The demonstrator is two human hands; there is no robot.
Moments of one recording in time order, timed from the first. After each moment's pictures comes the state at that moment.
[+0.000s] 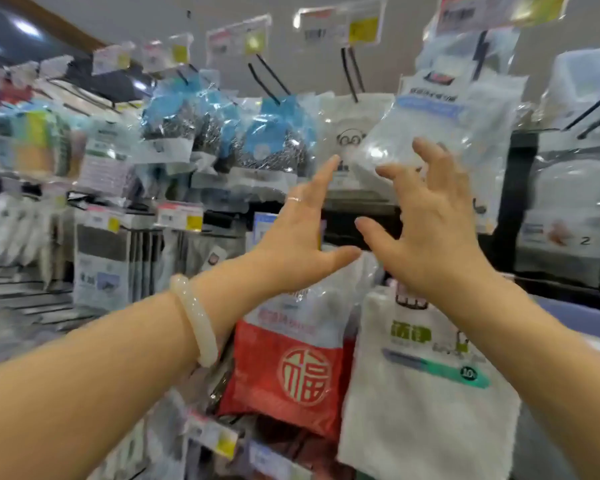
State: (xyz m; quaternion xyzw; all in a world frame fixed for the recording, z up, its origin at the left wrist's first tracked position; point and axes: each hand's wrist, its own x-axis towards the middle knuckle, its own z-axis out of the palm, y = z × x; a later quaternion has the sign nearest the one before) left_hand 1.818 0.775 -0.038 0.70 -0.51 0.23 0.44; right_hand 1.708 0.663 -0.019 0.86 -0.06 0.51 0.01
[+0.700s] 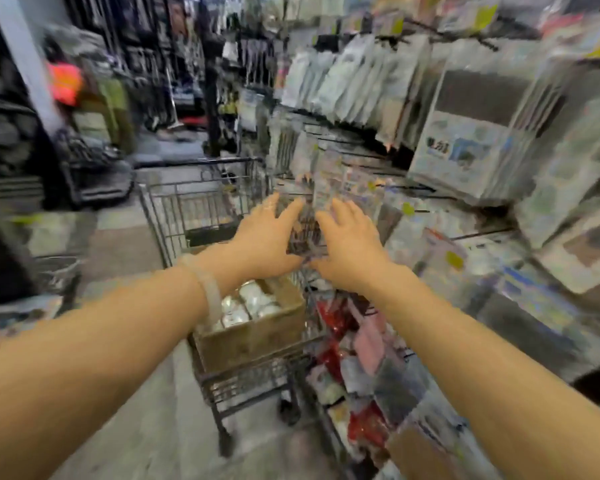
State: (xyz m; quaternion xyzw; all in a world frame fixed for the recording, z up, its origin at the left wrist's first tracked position) left_hand 1.991 1.250 -0.280 0.99 -0.03 0.07 0.13; right_hand 2.004 1.105 -0.269 0.97 0.24 0.04 -0.04
